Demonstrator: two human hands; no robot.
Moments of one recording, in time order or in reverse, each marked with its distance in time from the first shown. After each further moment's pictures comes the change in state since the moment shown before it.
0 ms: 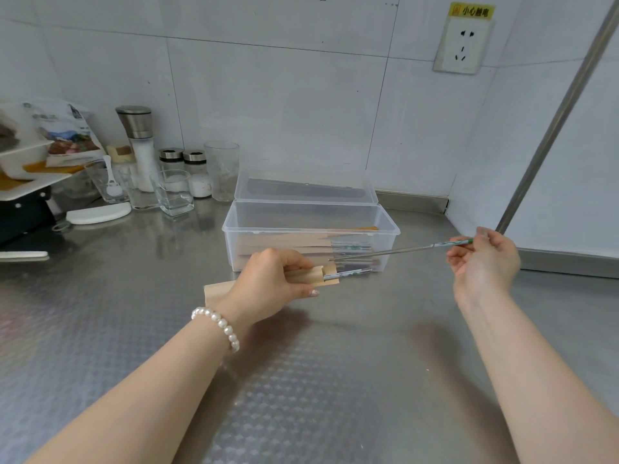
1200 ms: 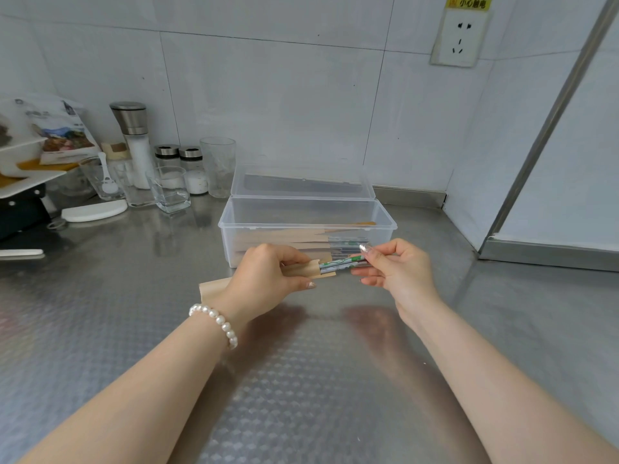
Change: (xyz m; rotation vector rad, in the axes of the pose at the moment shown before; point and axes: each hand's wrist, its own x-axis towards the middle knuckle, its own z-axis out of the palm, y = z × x) left_hand 0.002 -0.004 0.003 -0.014 0.035 -0.006; right_hand -0.064 0.030 0.025 -0.366 -0.549 0.154
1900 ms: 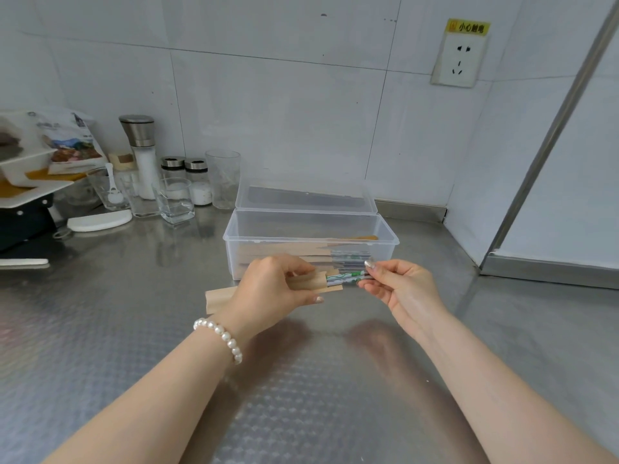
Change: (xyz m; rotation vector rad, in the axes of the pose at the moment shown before) left_hand 0.000 0.002 -0.001 0.027 0.063 0.088; right_hand 0.003 -0.005 -0.004 0.226 -0.017 0.155
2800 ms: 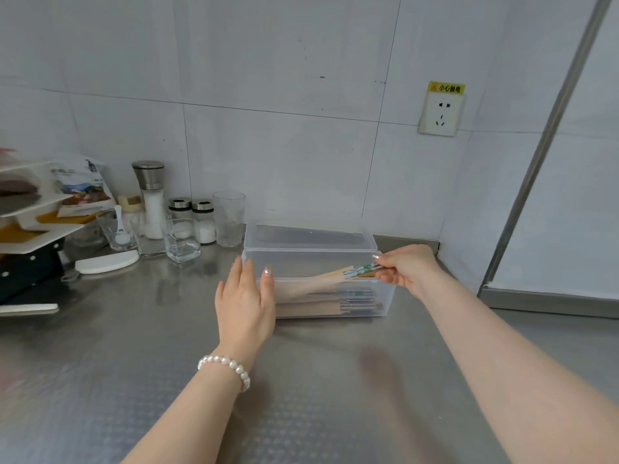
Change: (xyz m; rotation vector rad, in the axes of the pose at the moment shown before) left_hand 0.015 -0.034 -0.013 0.108 0.377 -0.208; right_hand 0.065 -0.061 0.026 -0.454 0.178 0.020
